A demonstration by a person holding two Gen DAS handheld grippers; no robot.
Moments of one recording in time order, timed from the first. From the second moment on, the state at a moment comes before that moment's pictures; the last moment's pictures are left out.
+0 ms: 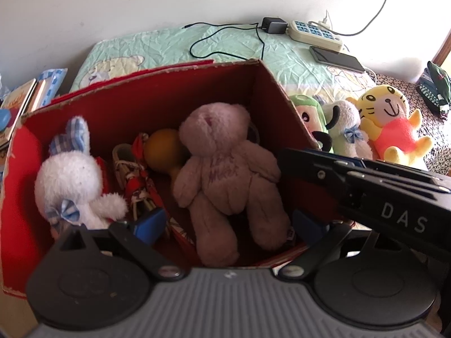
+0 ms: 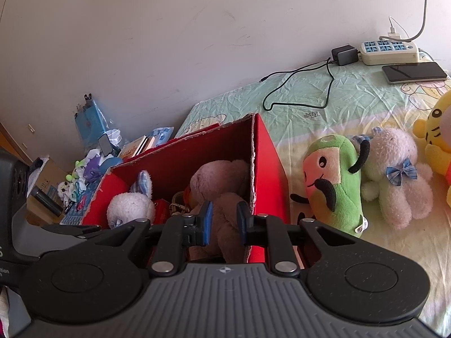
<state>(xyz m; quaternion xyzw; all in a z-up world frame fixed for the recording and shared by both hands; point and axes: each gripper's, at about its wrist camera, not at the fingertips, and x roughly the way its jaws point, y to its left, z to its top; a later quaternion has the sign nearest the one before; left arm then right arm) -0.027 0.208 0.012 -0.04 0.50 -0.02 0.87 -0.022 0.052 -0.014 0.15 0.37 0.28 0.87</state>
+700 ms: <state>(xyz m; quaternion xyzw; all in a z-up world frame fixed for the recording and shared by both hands) -0.034 0.199 0.030 -0.03 0.49 0.06 0.87 -0.020 0.040 -0.002 0.16 0.37 0.31 0.86</state>
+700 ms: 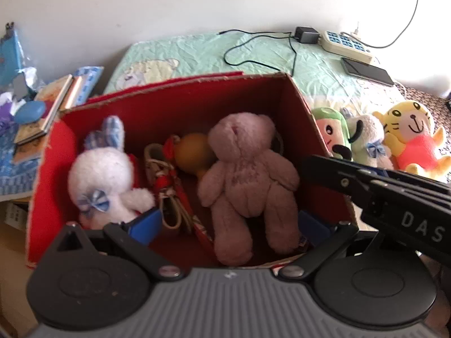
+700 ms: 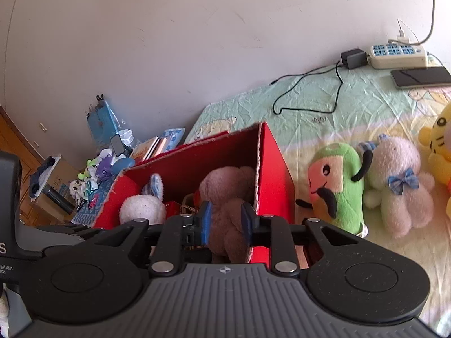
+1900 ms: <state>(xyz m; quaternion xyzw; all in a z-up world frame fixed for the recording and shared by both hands) -0.026 0.037 0.054 0.04 0.46 0.04 0.89 -0.027 -0.099 0.014 0.17 0.34 0.26 0.89</state>
